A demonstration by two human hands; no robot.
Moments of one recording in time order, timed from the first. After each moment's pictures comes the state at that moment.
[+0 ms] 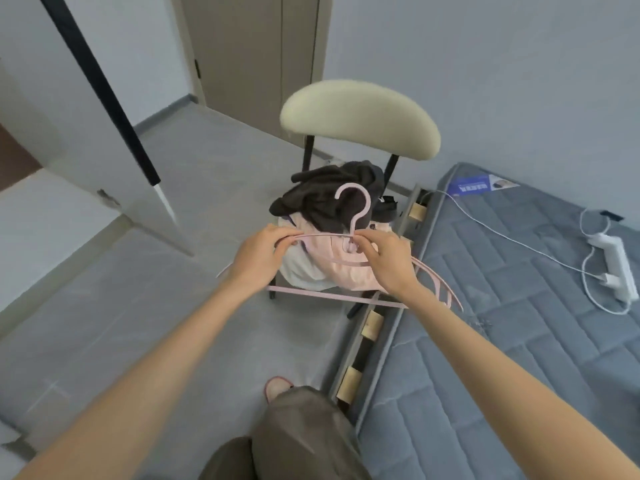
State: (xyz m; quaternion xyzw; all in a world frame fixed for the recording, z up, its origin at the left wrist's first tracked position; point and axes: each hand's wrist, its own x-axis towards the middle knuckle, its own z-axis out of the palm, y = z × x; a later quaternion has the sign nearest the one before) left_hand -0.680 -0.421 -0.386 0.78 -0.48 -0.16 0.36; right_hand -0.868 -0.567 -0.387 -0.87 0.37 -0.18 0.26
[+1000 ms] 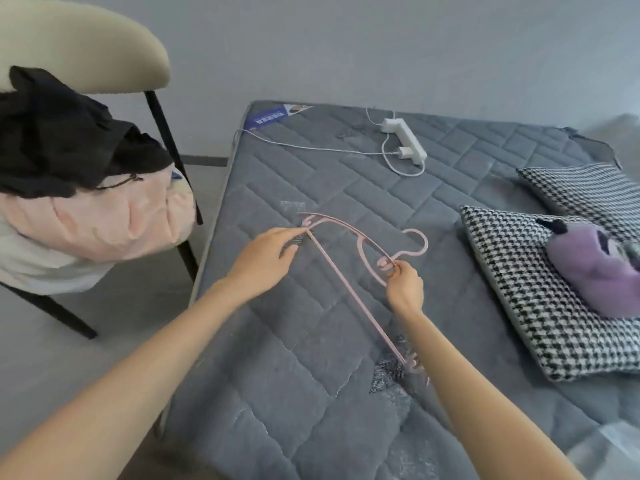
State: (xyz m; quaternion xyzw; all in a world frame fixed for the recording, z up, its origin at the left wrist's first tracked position) left_hand -1.093 -0.565 -0.545 0.62 -0.72 -0.21 0.24; right_hand -1.347 -0.596 -0.616 -0.50 0.79 -0.26 0.24
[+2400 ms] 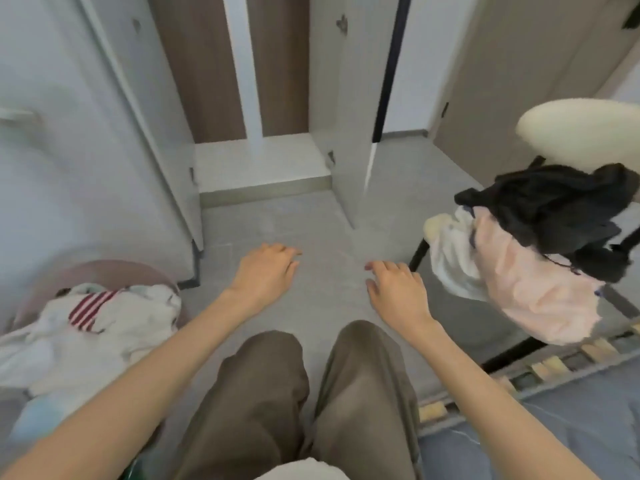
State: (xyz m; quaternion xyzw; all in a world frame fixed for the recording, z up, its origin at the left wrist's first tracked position) left_hand -0.826 -0.130 -0.528 0.97 -0.21 0.04 0.10; right_hand -0.885 -0.361 -0.535 -0.99 -0.01 -0.09 0.08
